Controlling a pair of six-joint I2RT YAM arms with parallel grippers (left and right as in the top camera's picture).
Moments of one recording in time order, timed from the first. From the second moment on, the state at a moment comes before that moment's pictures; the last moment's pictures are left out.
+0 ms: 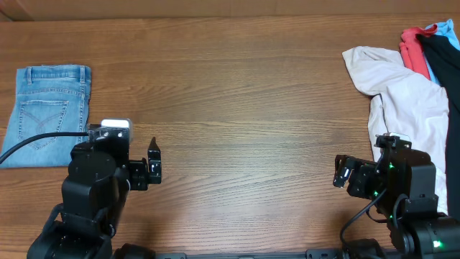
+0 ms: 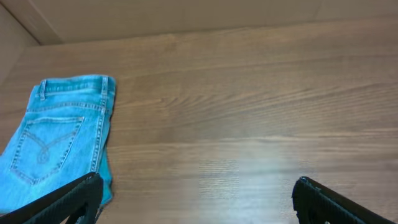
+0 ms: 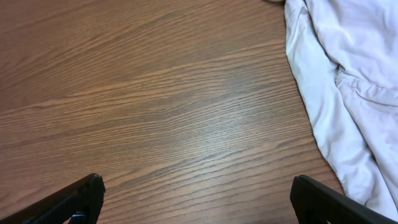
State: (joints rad) left arm -0.28 0.72 1.10 -0.97 -0.25 -0.10; right arm 0.09 0.69 0.93 -1.11 0.01 0.31
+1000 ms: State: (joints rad) left arm -0.28 0.72 1.10 -1.08 -0.25 -0.10; right arm 0.09 0.44 0.78 -1.00 0.01 0.31
